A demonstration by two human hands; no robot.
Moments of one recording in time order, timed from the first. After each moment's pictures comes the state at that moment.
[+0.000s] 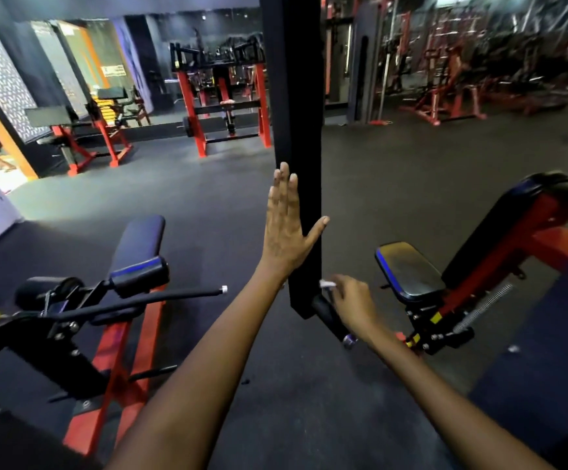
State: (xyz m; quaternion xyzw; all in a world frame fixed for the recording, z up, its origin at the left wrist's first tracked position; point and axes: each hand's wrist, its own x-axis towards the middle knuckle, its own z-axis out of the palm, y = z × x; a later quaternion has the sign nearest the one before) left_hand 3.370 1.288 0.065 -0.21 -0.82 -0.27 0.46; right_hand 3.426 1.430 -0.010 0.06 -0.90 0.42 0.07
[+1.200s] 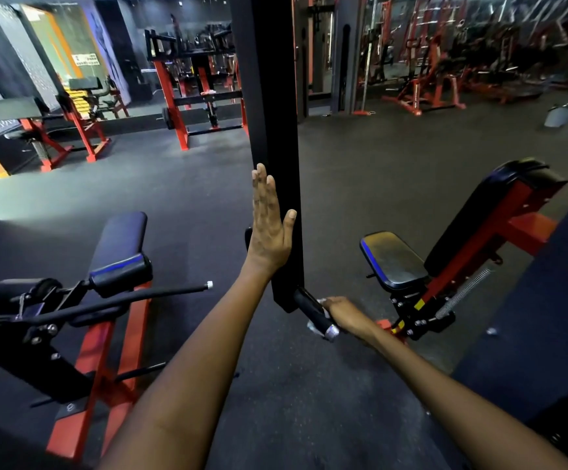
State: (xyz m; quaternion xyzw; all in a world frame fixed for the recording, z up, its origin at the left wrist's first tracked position) left_hand 3.356 1.291 0.044 -0.26 -0.76 -0.33 0.49; right_hand 3.419 1.450 -0.044 -0.01 -0.84 0.50 -0.20
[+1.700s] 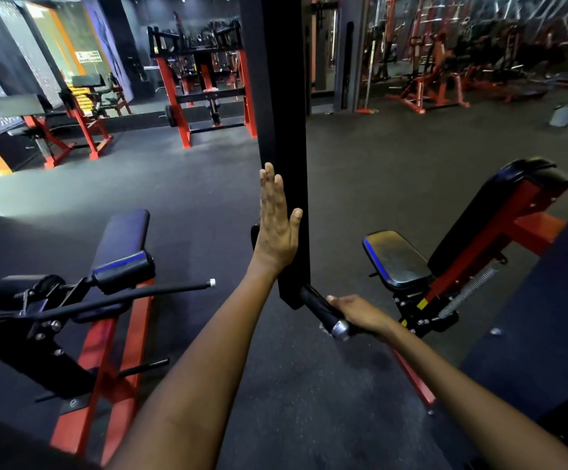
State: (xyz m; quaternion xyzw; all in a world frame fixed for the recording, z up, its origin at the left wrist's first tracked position) left_hand 3.355 1.294 0.041 -0.27 -0.76 -0.34 0.48; right_hand 3.419 1.470 -0.043 0.01 -0.86 0.46 -0.21
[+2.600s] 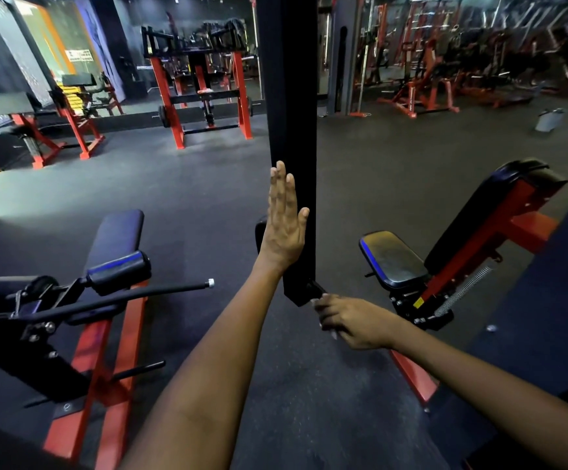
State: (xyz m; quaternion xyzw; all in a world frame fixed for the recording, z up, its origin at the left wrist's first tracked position) left_hand 3.355 1.290 0.040 -0.29 -0.77 -0.34 0.46; right_hand 3.426 1.473 -0.049 0.51 -0.85 0.06 0.05
